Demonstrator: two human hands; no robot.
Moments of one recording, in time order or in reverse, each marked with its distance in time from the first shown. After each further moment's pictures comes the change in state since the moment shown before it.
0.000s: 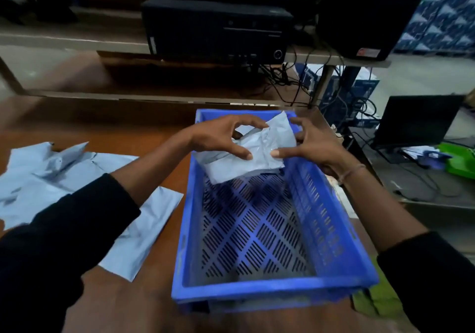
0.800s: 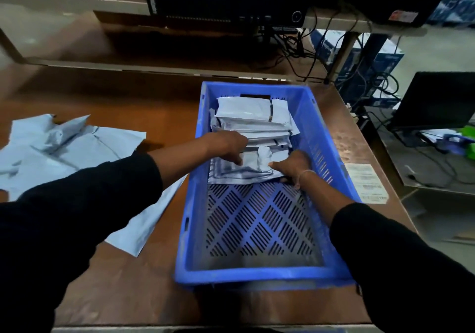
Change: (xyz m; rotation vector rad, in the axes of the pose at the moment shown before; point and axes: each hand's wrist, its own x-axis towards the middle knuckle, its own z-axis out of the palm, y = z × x) left_hand 0.021 -0.055 0.067 0.733 -0.341 -0.501; right_hand 0.055 0.118 0.074 -0.369 0.193 0.418
